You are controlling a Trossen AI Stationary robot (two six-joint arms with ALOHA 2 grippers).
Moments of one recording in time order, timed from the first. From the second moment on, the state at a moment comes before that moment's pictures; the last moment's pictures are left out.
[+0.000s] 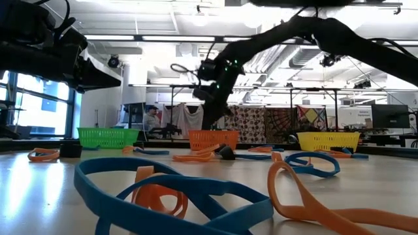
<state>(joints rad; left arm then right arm) 0.30 0.30 0.01 0.16 -0.14 0.00 -0.60 2.45 2.28 -0.98 -0.22 0.00</state>
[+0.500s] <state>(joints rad) 0.30 0.30 0.01 0.16 -0.14 -0.01 -0.60 2.32 2.32 -1.15 -0.13 -0.08</state>
